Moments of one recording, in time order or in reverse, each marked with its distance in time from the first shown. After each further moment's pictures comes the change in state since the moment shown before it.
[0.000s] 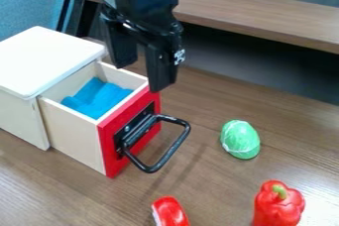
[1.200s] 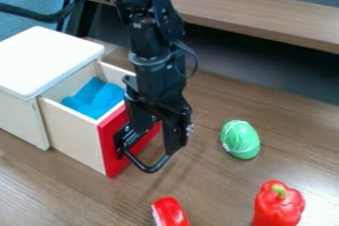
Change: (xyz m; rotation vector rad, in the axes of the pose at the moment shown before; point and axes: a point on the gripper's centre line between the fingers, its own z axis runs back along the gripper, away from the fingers) arm 0.001 0.002 -0.100 -0.081 0.049 0.043
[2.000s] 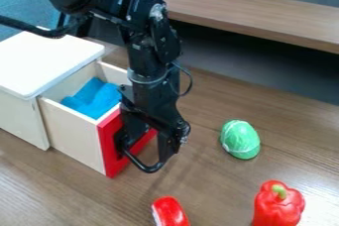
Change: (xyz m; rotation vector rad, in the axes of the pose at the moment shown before) arm -0.001 0.016 -0.020 0.089 -0.014 0.047
